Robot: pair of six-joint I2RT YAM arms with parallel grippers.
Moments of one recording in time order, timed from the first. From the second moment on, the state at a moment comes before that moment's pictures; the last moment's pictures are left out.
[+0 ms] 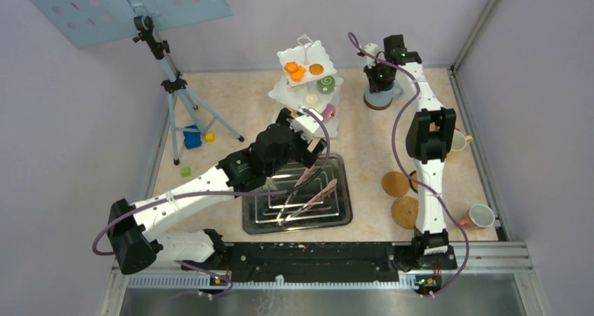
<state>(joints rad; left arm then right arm) -0.95 1.20 1.04 -0.16 -0.31 0.11 0.12 2.43 2.36 -0.90 -0.26 -0.51</state>
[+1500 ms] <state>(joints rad) -0.98 1.20 1.04 -0.16 -0.28 0.10 0.32 1.14 0.63 -0.60 0.18 0.72</state>
